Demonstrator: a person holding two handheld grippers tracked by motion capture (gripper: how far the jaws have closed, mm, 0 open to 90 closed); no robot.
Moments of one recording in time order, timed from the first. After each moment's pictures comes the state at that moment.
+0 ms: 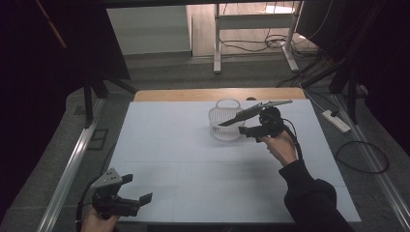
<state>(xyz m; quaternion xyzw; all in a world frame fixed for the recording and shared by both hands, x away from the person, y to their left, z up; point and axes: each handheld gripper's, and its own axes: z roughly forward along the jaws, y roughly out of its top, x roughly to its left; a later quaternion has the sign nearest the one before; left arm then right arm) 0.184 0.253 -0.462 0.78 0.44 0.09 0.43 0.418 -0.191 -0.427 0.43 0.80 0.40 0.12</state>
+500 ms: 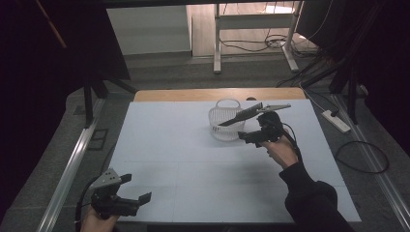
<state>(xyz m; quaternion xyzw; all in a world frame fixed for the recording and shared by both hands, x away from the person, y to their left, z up) 0.184 0.255 -0.462 0.78 0.44 0.10 0.42 0.403 -0.188 -0.428 0.41 0.81 0.39 0.13</state>
